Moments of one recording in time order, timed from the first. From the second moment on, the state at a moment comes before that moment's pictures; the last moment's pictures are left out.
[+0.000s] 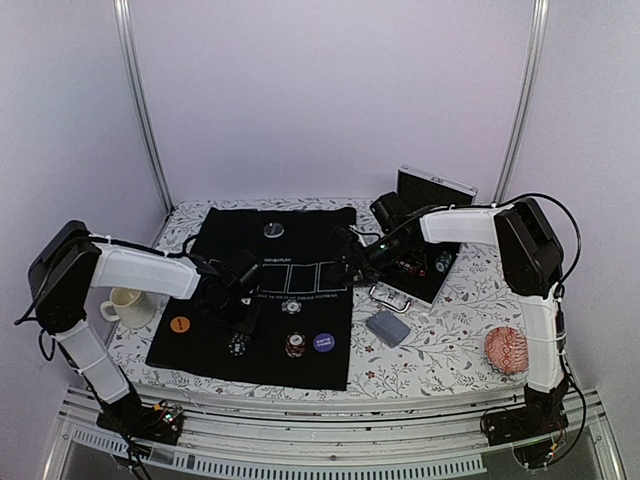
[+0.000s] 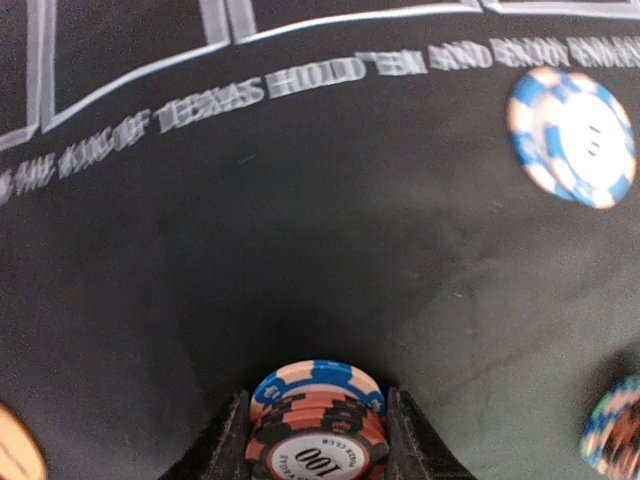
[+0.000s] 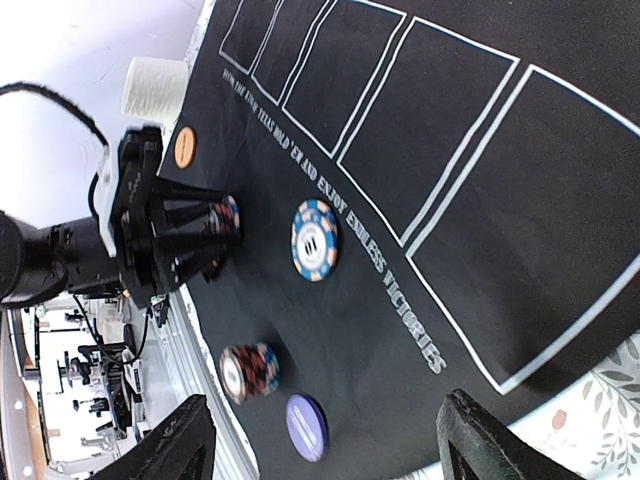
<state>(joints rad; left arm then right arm) -0.75 1.70 0.90 -0.49 -0.20 -0.44 0.59 2.19 1.63 -0.46 -0.82 0.30</state>
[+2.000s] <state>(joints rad) -0.41 1.55 0.74 -0.52 -0.41 -0.52 0.73 2.05 1.31 -0.20 -0.40 0.63</state>
